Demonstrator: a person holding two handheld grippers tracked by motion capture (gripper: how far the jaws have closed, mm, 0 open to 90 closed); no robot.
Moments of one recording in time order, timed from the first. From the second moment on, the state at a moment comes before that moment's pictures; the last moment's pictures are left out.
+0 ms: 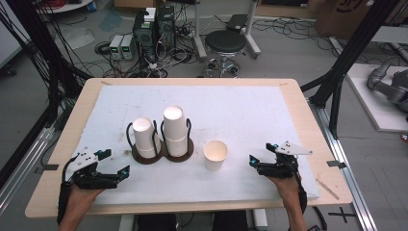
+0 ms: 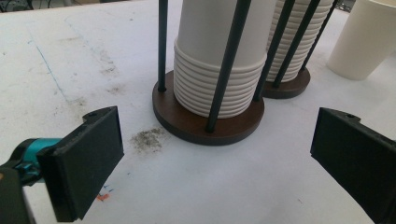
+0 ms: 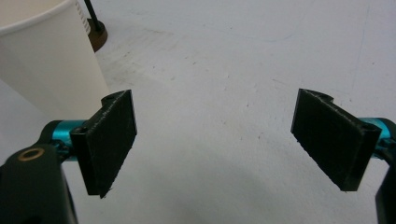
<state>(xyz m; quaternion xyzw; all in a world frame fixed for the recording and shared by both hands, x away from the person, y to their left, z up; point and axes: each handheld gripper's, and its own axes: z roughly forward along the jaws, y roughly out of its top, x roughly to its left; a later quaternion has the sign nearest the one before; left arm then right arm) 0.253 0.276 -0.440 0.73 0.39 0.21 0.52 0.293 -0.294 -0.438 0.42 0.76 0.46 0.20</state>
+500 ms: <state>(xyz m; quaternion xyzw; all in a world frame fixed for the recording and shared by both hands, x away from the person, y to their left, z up) 0.253 0.276 -0.440 0.73 0.39 0.21 0.52 0.293 -0.295 -0.438 0.42 0.75 0.46 0.20</state>
